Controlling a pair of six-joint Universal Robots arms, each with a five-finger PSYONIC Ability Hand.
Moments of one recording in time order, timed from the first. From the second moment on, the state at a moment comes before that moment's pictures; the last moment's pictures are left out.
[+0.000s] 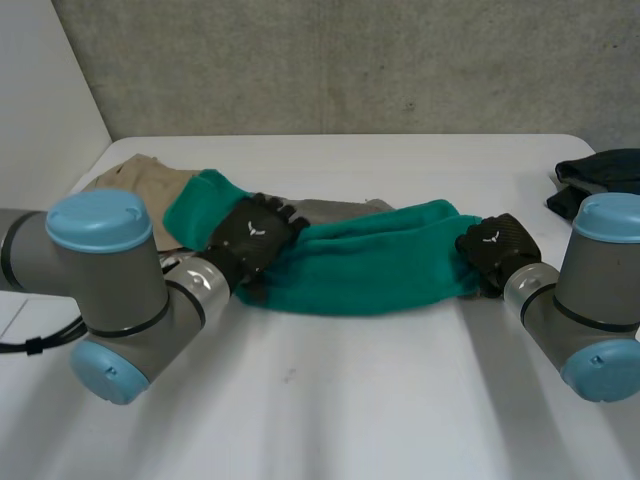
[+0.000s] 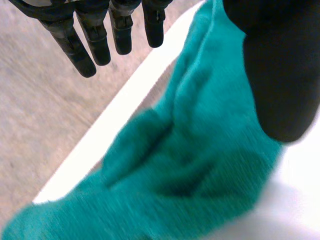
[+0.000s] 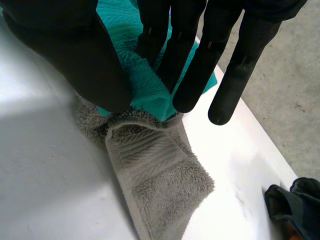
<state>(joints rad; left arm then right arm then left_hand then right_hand) 4.23 -2.09 -1.49 3.35 -1.33 3.71 1.87 -1.02 1.54 -0.19 1.47 2.48 0.19 0.22 0.22 0.21 0.05 1.13 1.18 1.18 1.19 0.98</state>
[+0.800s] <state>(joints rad) 4.16 -2.27 -1.22 3.08 -1.36 3.29 2.27 -1.37 1.17 0.20 1.56 2.96 0.65 0.61 0.61 0.59 0.42 1.13 1.18 1.19 1.20 0.98</state>
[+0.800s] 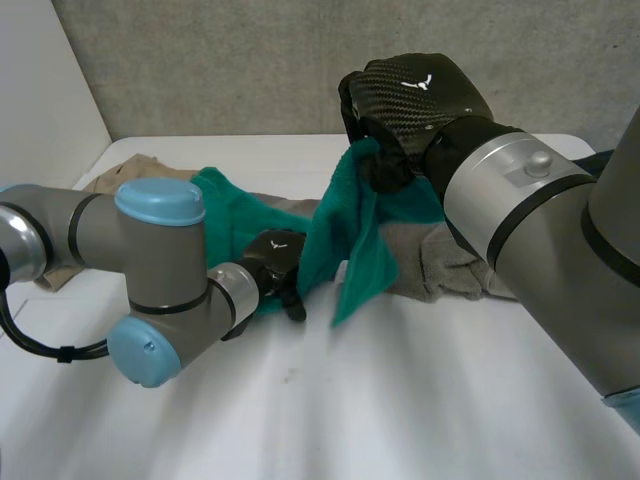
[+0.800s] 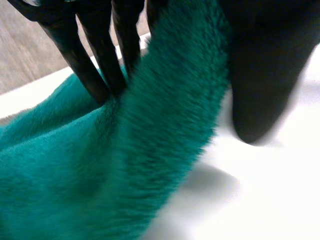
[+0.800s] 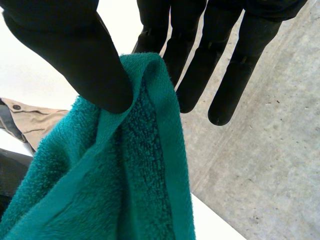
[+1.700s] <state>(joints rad) 4.65 -2.39 -0.70 3.03 -1.60 3.61 2.03 -0.82 1.18 0.00 1.60 2.54 0.19 0.21 0.21 0.20 0.05 0.22 0.21 0.21 0.22 0.05</state>
